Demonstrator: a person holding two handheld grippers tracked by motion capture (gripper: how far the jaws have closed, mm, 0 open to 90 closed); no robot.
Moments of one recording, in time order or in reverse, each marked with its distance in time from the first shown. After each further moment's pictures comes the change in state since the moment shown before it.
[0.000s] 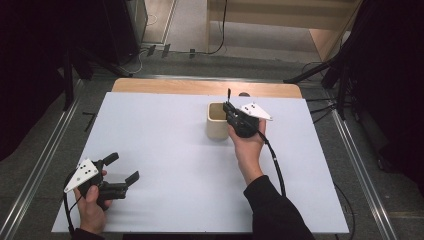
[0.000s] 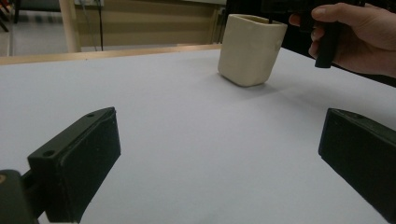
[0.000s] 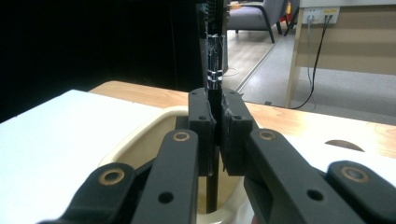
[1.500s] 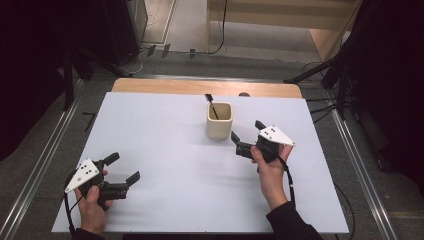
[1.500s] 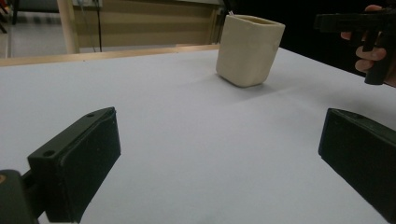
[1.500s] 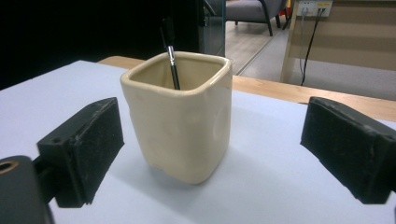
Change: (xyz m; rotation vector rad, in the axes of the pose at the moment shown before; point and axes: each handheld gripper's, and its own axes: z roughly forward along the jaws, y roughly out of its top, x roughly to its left) left arm -0.002 0.001 0.000 -0.002 -0.004 0.003; right arm -0.012 -0.028 -0.080 0.035 -0.005 -0.049
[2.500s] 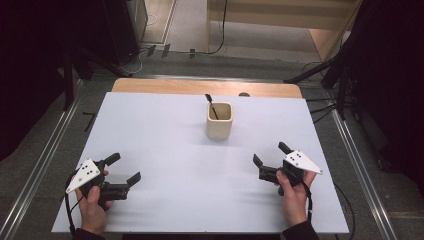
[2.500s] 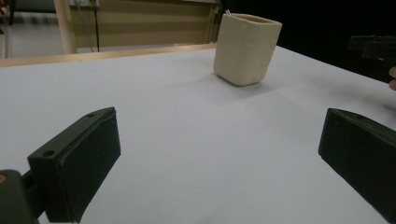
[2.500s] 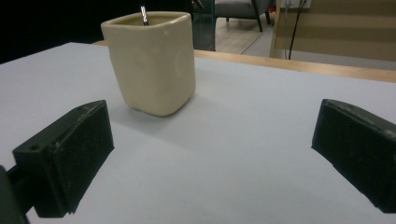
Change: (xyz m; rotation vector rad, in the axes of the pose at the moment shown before) left arm -0.001 0.000 0.001 0.005 -0.009 0.013; right arm -0.032 -0.049 -0.067 0.004 -0.030 0.014
